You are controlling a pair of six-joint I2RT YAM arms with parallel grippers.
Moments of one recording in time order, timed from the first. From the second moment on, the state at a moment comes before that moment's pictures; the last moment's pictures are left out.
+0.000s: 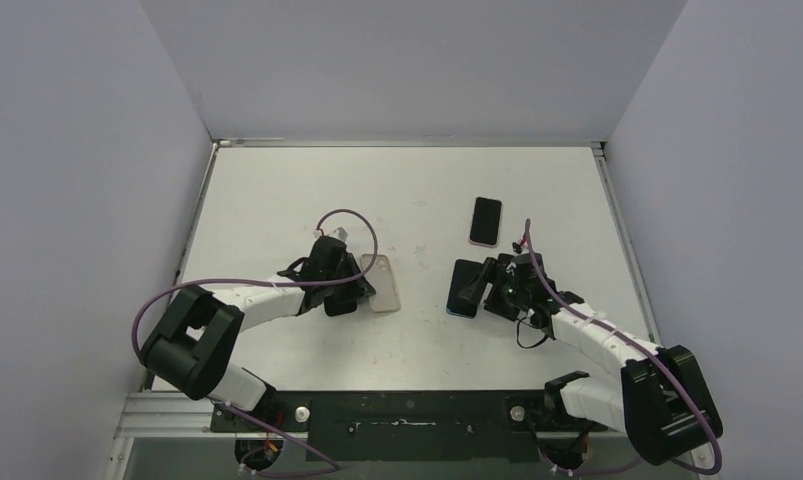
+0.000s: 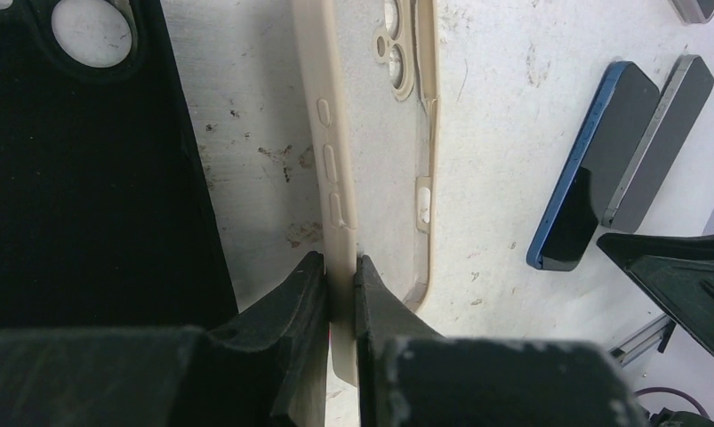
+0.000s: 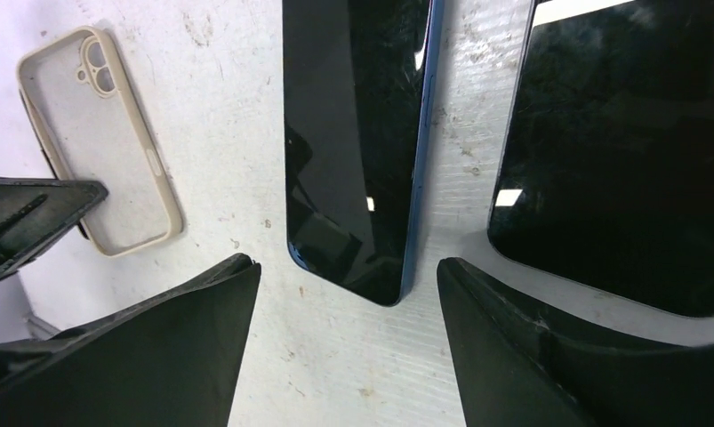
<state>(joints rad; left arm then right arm) -0.54 1.49 0.63 0.03 0.13 -0.87 0.35 1.16 0.40 -0.06 -0.22 0.78</state>
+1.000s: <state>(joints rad) -0.49 1.35 0.61 -0.16 0.01 -0.82 0.32 1.21 0.79 -0.32 0.00 0.32</state>
